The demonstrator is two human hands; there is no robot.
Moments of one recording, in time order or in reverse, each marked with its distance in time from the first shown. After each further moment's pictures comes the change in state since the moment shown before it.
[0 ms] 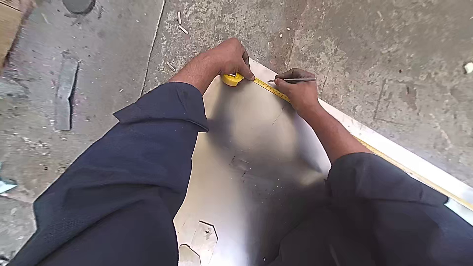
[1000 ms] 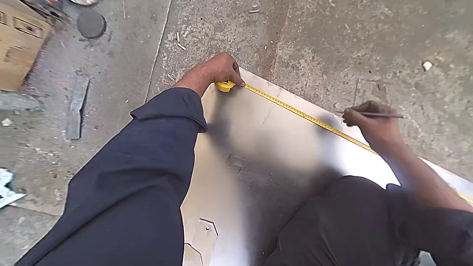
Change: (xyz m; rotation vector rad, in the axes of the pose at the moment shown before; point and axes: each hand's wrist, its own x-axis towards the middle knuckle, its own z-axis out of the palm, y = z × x) left_hand 0.000 -0.001 0.002 -0.015 0.010 0.009; right_hand -0.122 -0.011 -0.196 -0.202 0.144 0.113
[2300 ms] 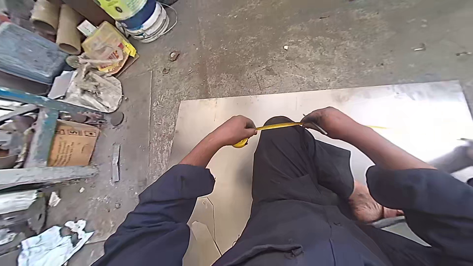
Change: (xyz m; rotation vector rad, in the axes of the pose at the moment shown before) left_hand -0.276 0.307 0.169 0.189 -0.236 0.343; right_hand -0.262 0.034 -0.178 -0.510 -0.201 -0.373
